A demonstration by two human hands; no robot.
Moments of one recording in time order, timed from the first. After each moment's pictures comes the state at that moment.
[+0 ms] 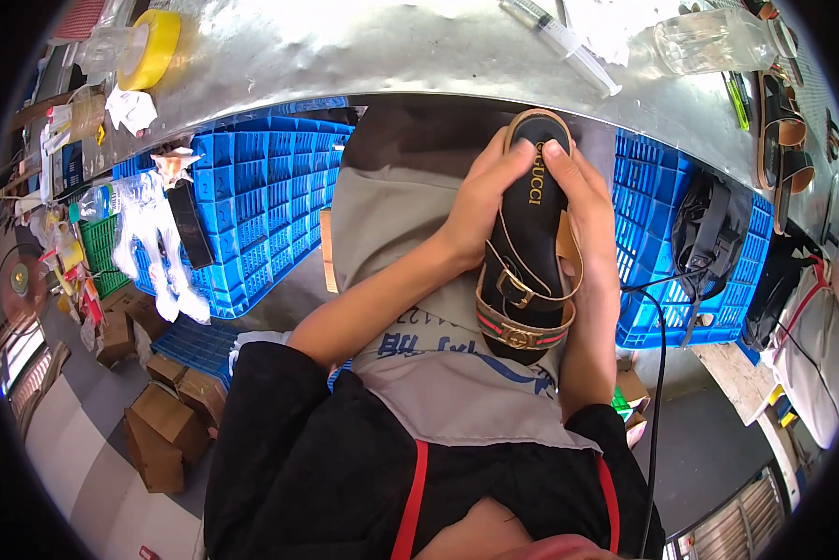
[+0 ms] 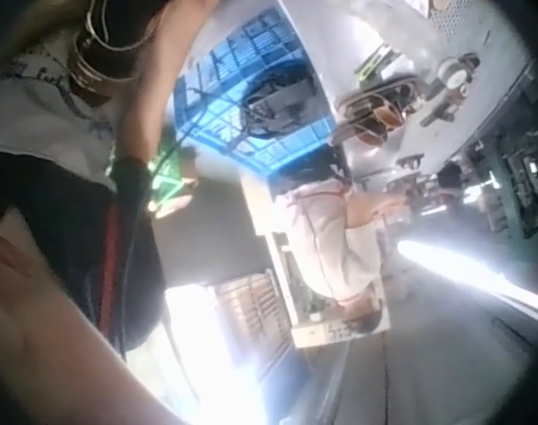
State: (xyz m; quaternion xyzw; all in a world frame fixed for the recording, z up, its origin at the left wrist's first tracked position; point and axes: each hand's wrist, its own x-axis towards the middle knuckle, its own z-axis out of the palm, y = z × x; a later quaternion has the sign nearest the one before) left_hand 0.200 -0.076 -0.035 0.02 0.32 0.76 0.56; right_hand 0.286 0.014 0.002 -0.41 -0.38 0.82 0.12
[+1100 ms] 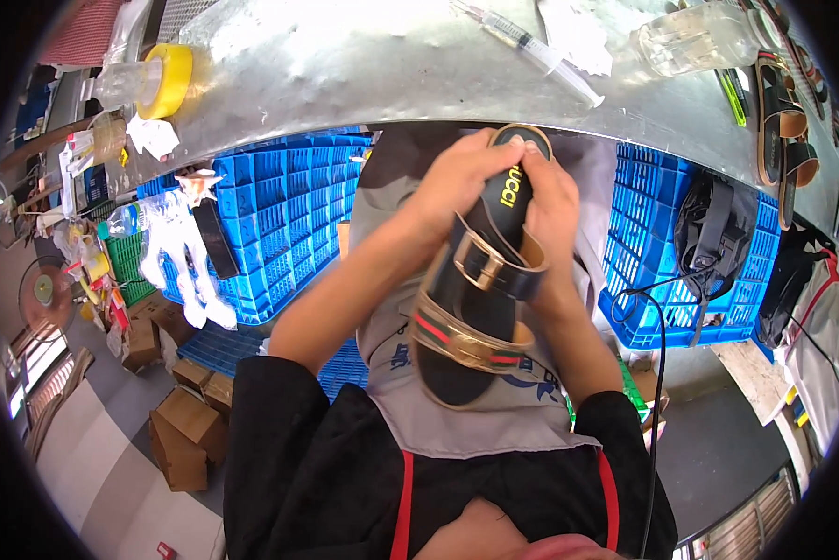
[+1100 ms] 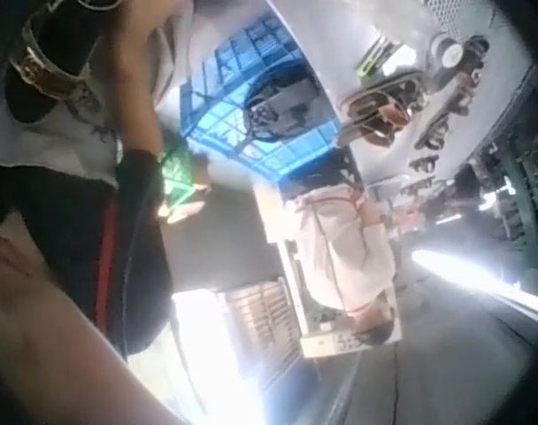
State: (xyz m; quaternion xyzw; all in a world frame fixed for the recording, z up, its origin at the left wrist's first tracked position) left_hand 0.149 -0.069 0.002 0.02 0.47 0.60 0.64; right_hand 0.257 -0.016 -0.008 -0.39 -0.39 0.78 0.29
